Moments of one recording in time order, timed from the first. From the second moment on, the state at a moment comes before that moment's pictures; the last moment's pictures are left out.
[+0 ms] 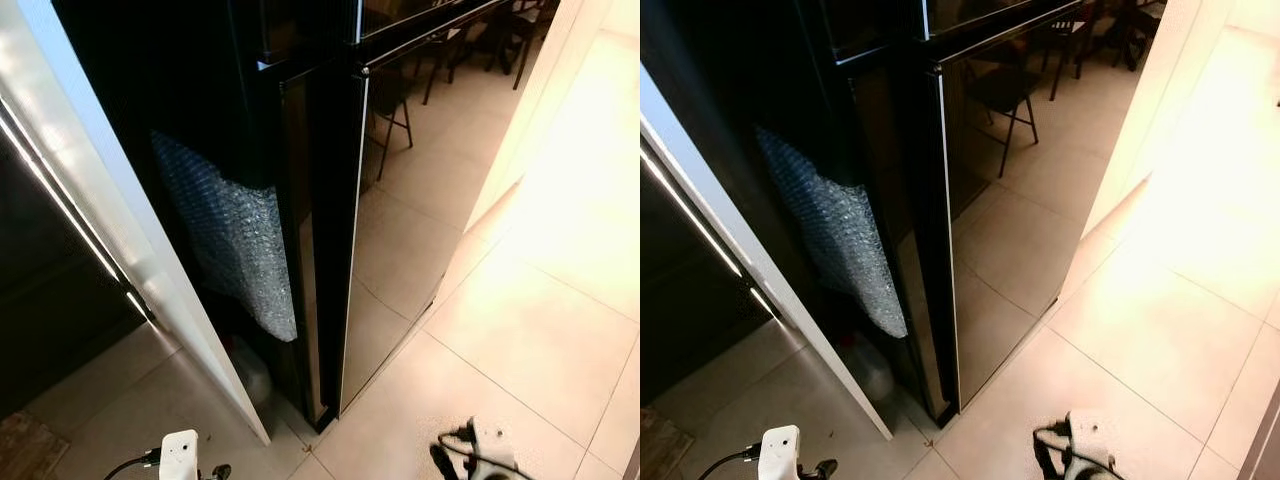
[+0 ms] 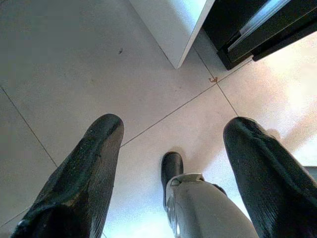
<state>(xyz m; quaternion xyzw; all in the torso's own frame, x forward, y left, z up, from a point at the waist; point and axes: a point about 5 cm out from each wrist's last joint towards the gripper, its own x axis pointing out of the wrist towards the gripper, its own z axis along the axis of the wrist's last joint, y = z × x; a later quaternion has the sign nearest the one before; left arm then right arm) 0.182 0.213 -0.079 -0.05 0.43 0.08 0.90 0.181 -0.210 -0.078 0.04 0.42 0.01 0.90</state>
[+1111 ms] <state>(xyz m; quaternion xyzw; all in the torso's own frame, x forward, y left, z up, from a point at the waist) 0.176 0.217 -0.081 -0.04 0.44 0.08 0.89 0.151 -0.206 -0.094 0.06 0.47 -0.05 0.88</state>
